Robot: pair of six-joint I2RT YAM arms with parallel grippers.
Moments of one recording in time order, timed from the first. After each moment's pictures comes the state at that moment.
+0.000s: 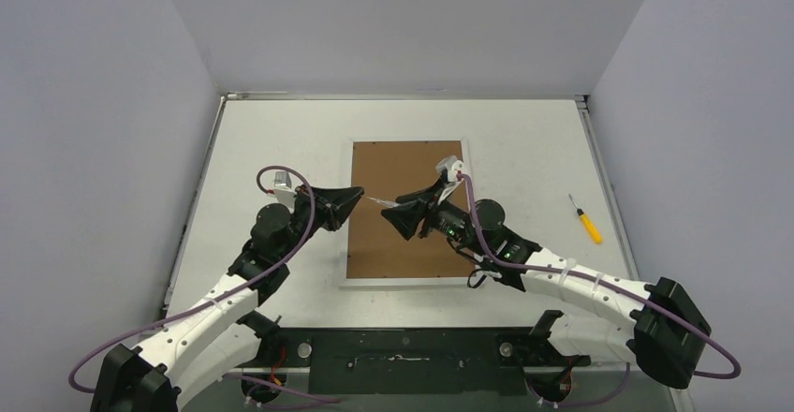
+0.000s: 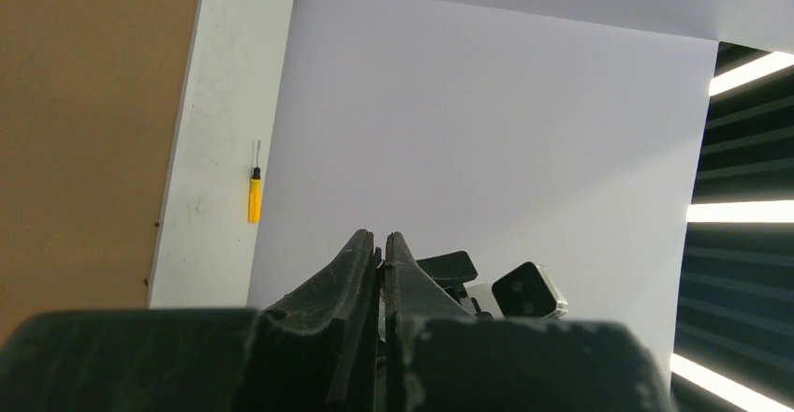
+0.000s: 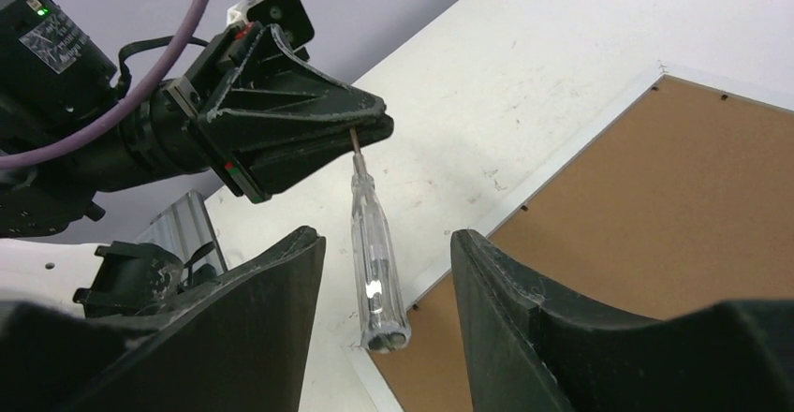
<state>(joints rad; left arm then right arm) -0.53 0.83 0.42 0.34 0.06 -1.68 0.88 1.12 0.60 0.52 -0.11 0.41</state>
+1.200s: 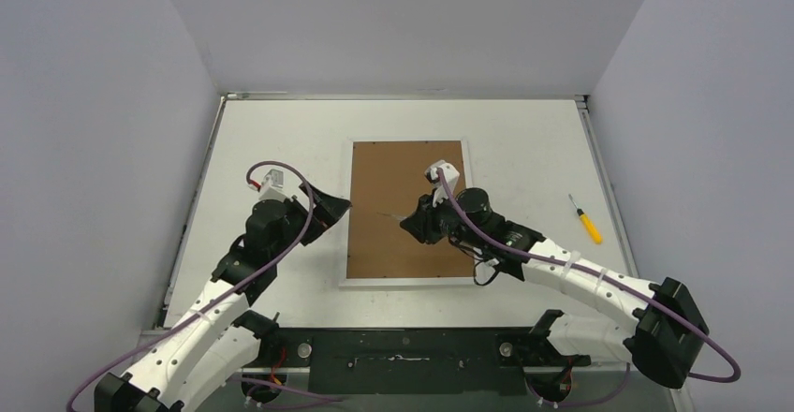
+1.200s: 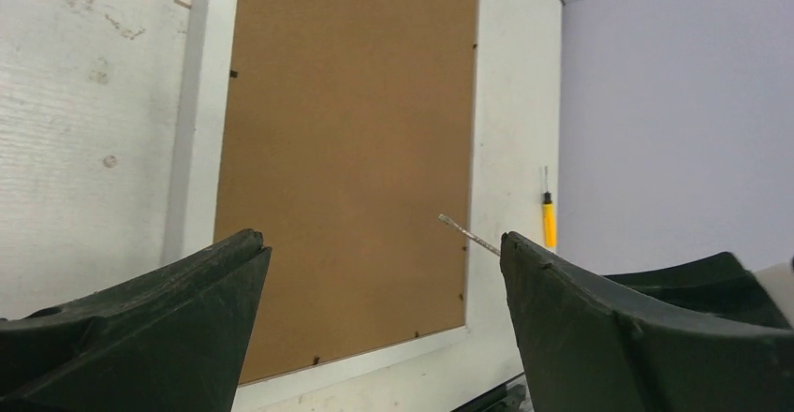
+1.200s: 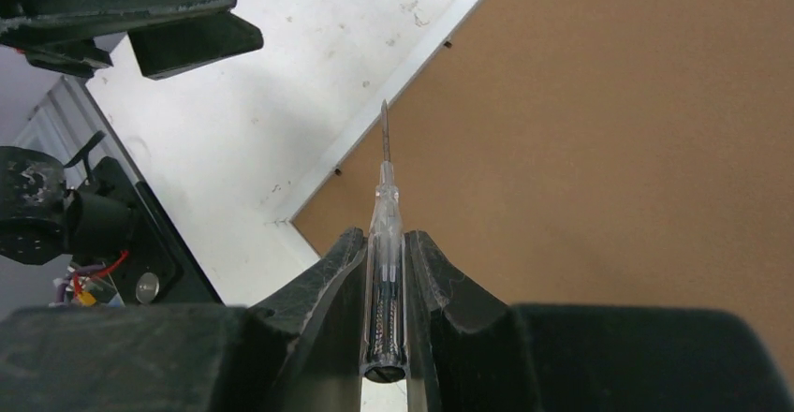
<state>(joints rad) -0.45 0.73 0.51 -0.14 -0.01 -1.03 0.84 1.13 0.70 0.08 -0.10 0.37</state>
